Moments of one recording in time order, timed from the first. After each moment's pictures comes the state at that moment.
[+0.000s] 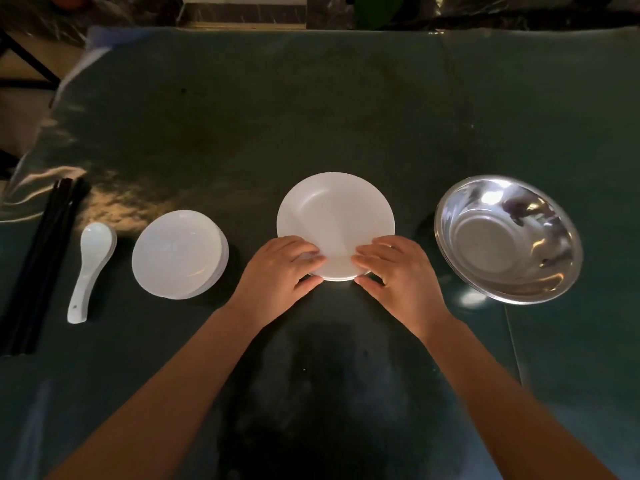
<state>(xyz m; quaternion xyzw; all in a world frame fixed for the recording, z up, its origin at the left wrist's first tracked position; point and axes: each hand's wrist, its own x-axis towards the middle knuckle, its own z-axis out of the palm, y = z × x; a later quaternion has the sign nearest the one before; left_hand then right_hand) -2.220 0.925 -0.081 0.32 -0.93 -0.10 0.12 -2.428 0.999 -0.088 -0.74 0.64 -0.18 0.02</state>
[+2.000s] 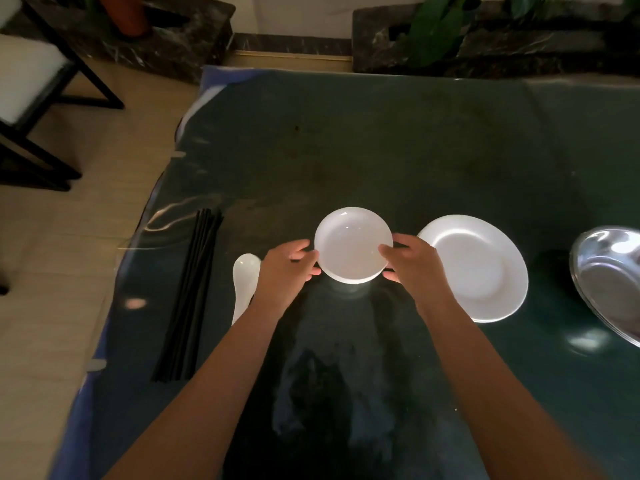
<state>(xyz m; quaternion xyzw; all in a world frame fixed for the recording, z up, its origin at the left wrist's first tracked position) -2.062 0.832 -0.056 0.62 -0.55 -0.50 0.25 -2.247 0.874 -0.051 -0.32 0.79 -0.34 0.39</state>
